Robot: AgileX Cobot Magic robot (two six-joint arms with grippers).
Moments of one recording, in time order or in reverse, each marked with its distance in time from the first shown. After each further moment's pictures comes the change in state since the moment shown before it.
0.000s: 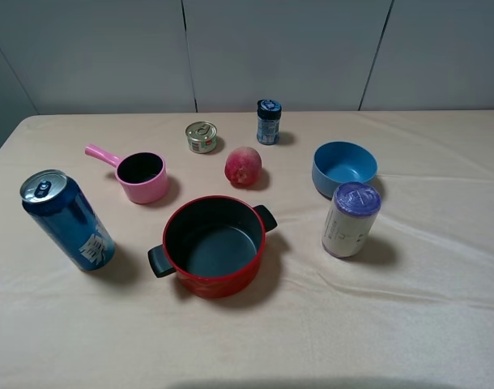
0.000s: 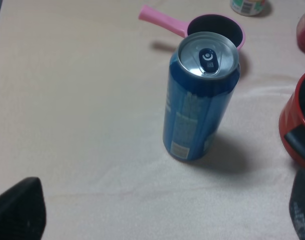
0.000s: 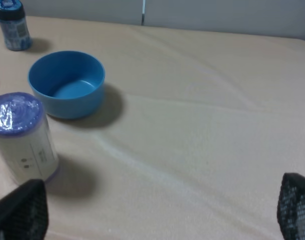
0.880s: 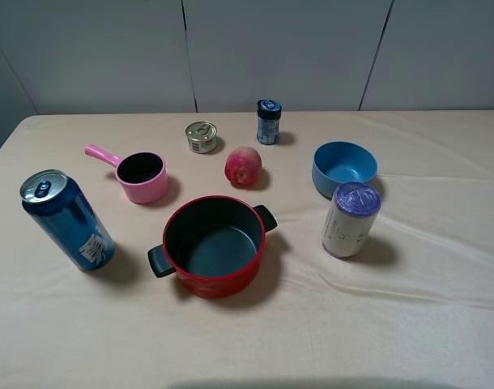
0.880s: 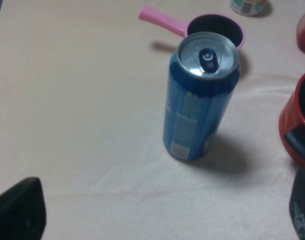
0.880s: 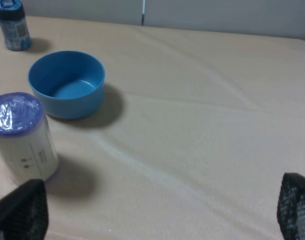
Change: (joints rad) left arm 0.000 0.000 0.000 0.000 0.000 0.000; right arm 0.000 0.000 0.000 0.000 0.000 0.000
